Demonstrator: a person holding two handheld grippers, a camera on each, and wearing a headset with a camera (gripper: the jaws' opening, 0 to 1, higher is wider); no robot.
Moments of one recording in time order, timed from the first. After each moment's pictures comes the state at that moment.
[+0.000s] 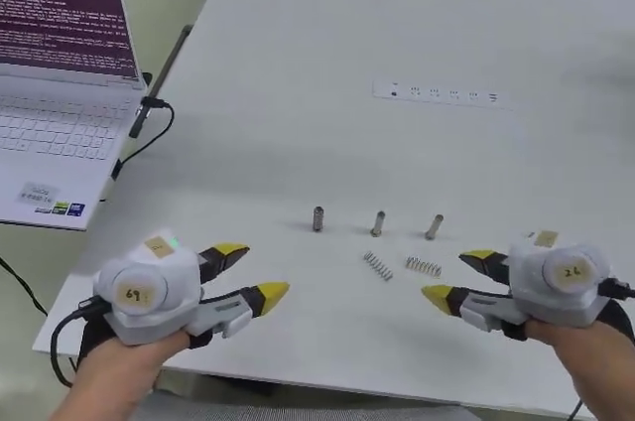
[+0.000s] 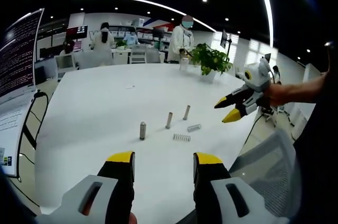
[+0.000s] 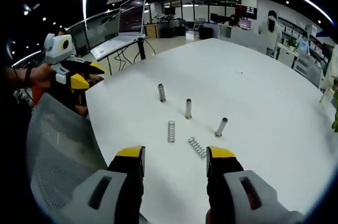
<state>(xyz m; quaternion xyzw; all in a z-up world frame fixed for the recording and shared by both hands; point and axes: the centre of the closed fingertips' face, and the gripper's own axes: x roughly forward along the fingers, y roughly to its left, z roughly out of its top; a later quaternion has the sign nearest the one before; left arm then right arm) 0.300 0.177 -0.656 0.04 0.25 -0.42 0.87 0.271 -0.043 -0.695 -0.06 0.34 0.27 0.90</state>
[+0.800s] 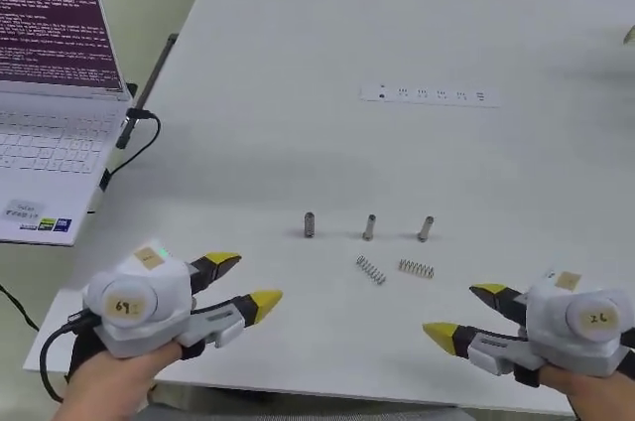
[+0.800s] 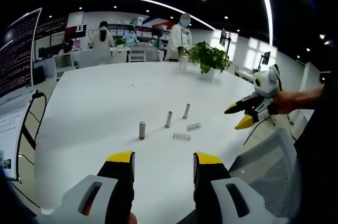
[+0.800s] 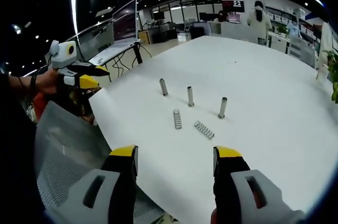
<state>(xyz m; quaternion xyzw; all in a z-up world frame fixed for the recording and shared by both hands) 0.303 0.174 -0.658 0.04 0.25 -0.43 0.87 0.237 -0.046 -0.700 0.00 0.34 0.25 0.90</state>
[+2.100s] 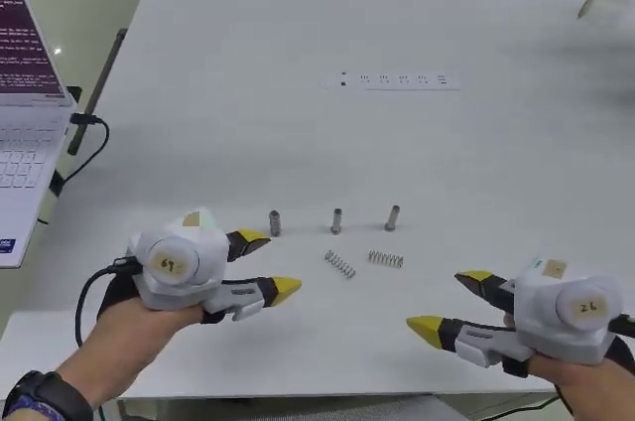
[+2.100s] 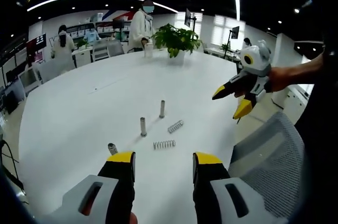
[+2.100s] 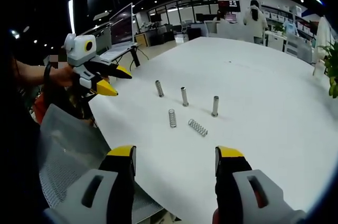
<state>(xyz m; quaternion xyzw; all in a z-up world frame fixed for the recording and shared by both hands) 0.318 0.089 -0.676 0.13 0.26 -0.55 0.78 0.232 -0.063 -0.694 0.01 0.34 0.24 0.91</state>
